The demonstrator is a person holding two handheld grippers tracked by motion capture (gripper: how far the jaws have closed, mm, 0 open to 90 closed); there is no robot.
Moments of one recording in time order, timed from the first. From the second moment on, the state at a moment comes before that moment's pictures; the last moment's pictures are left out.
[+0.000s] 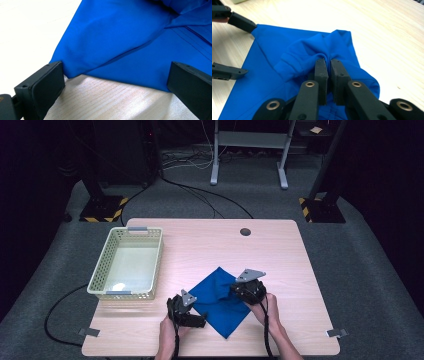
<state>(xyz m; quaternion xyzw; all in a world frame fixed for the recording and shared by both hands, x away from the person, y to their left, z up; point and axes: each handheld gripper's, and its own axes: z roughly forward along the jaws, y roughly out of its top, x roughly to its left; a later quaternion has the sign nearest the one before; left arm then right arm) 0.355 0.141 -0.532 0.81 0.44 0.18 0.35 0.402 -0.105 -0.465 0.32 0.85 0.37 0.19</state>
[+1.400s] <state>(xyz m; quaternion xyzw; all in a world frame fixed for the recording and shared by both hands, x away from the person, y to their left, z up) 0.355 0.141 -0.532 0.81 0.44 0.18 0.35 0.432 -0.133 -0.429 0.35 0.82 0.39 0.22</state>
